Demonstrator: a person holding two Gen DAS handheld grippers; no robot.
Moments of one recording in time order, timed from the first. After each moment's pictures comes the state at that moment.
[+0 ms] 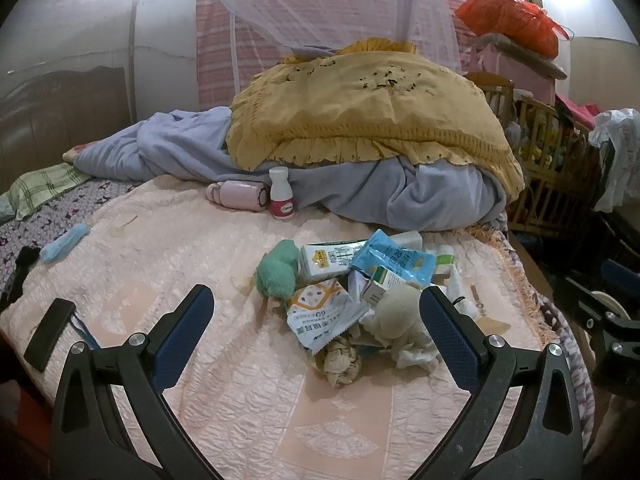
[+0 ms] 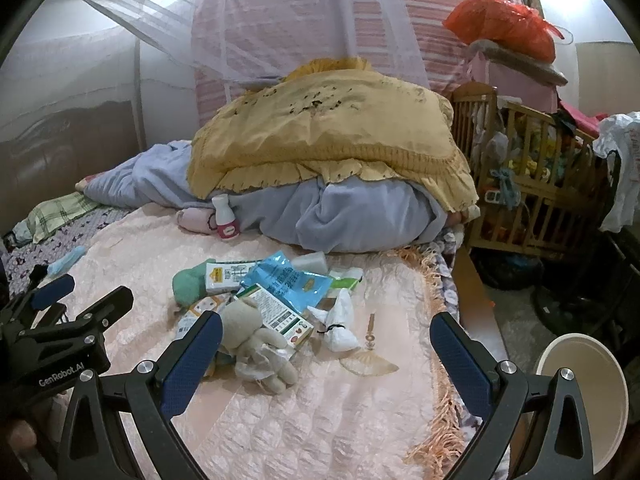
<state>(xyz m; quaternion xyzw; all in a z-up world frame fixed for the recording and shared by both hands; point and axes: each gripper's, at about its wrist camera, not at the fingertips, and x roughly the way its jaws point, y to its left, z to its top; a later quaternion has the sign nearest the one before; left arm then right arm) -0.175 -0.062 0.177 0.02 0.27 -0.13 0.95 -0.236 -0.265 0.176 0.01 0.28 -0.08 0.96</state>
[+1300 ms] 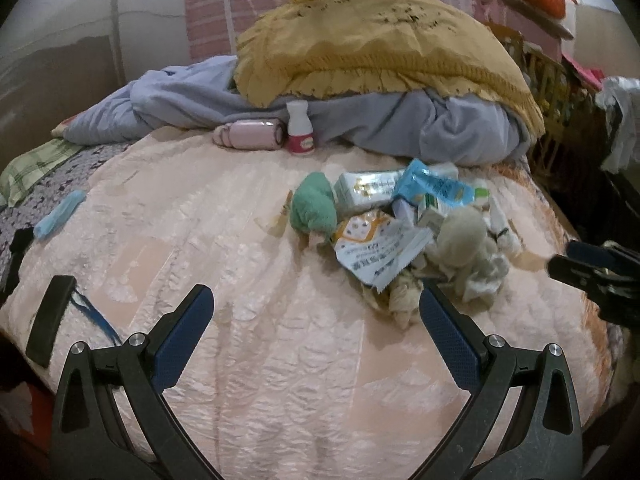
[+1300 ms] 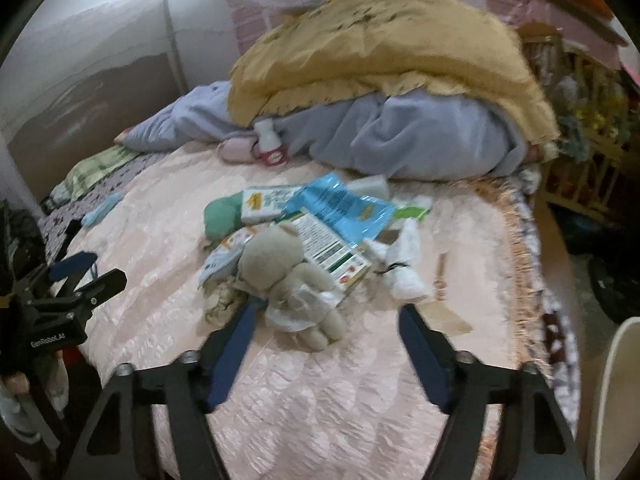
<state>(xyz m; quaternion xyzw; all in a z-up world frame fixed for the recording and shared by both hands) -0.150 -0.016 0.121 0.05 0.36 -0.14 0.92 -0.190 -0.264 0.109 0.04 0.39 0.04 0.92</state>
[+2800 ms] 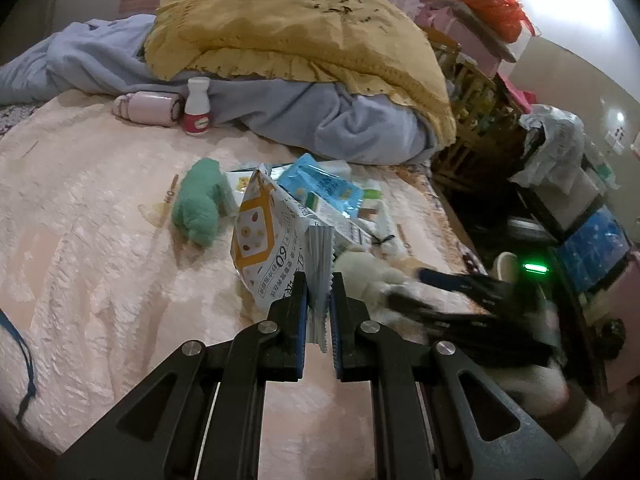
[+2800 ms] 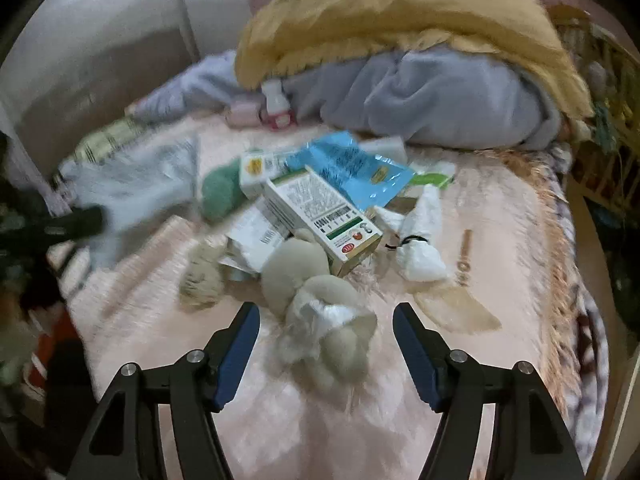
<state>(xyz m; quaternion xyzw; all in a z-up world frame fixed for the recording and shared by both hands) -0.134 -0.043 0.151 -0.05 0.41 -0.31 0.86 -0.154 -0.269 0.069 0.02 0.44 0.07 0.90</state>
